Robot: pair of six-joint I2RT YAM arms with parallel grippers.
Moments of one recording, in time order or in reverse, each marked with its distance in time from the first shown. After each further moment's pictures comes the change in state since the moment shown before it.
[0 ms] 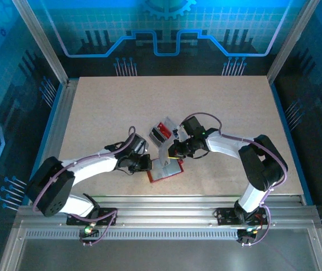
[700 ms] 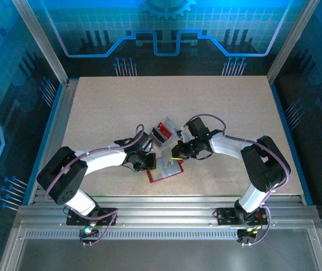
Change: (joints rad) left arm -0.026 0.167 0.095 -0.026 -0.013 0.013; right arm -0.040 -0.019 -0.049 0.032 -0.041 -0.023
